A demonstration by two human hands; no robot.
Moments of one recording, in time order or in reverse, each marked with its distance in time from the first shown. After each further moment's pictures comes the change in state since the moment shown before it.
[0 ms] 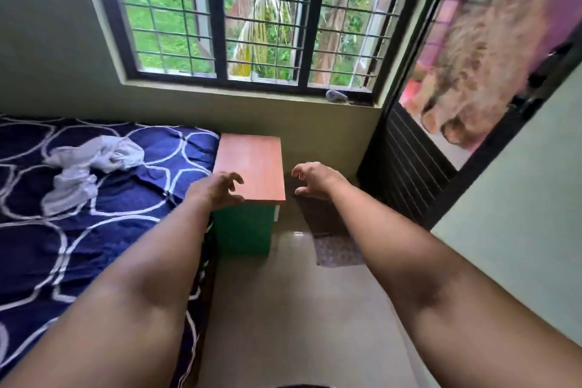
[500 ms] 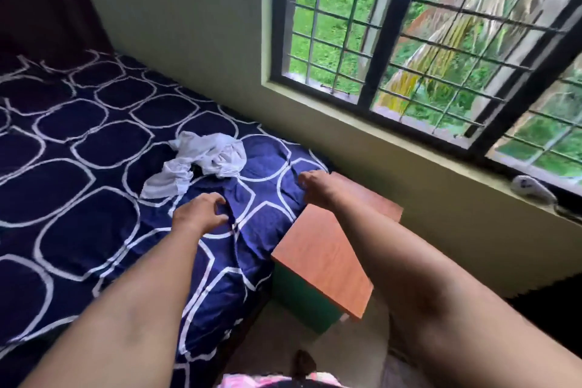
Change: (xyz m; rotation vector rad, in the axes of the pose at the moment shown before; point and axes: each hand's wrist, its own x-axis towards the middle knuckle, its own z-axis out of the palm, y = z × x) left_hand 0.173 -0.208 -0.039 -0.071 0.209 -0.812; right_hand 0.429 -0.104 -0.005 -0.200 -0.104 -0.626
